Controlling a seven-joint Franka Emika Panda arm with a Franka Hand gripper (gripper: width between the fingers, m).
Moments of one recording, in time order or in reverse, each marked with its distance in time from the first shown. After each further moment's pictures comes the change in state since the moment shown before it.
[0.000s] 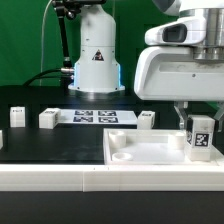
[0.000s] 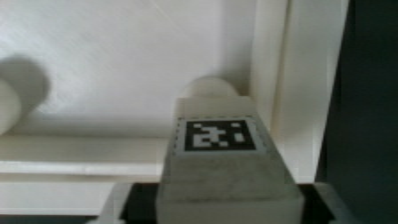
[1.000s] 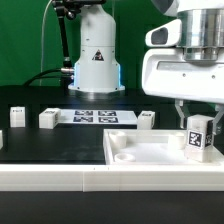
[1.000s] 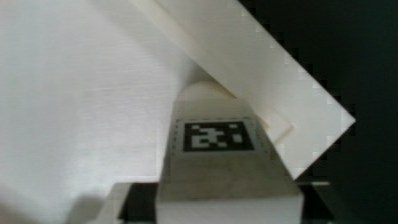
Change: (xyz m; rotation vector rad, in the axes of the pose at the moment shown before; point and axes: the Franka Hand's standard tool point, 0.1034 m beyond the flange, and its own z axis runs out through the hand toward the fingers) arm -0.001 -0.001 0.000 0.015 -0.002 0.945
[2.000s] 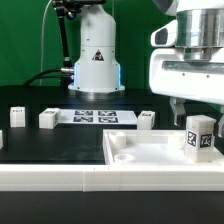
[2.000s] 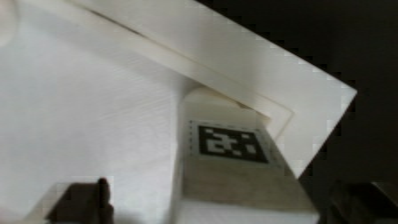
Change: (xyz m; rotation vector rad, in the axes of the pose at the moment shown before) arm 0.003 0.001 -0.001 0.000 -0.009 -0.028
